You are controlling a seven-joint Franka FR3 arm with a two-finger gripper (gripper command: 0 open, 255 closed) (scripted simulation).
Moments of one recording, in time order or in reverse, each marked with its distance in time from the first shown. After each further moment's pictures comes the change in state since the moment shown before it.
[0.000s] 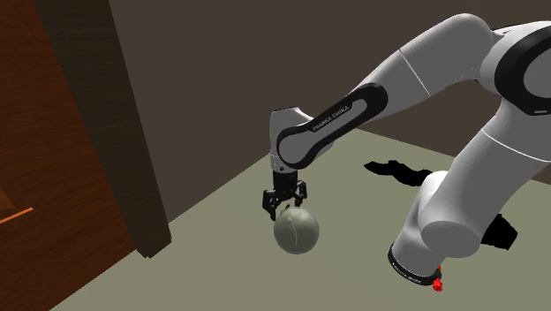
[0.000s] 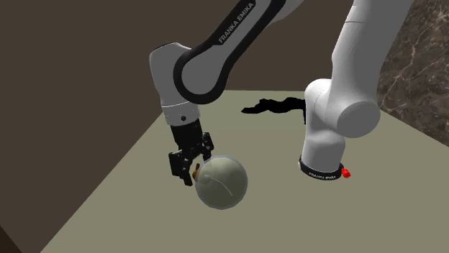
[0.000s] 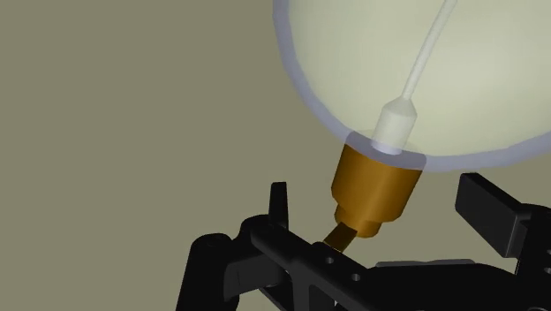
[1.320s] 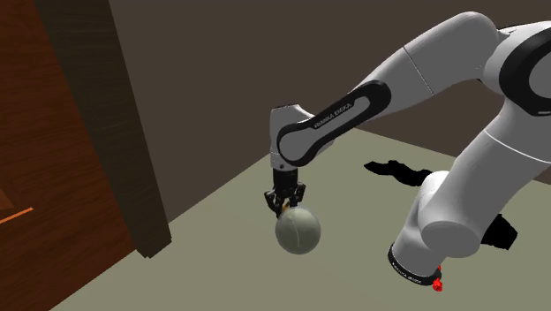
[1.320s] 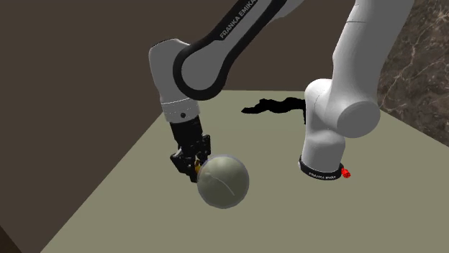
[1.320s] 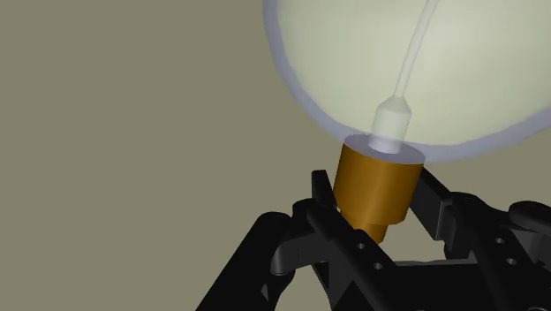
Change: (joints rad) arm 0.000 -0.017 0.000 0.007 -0.002 -0.024 0.004
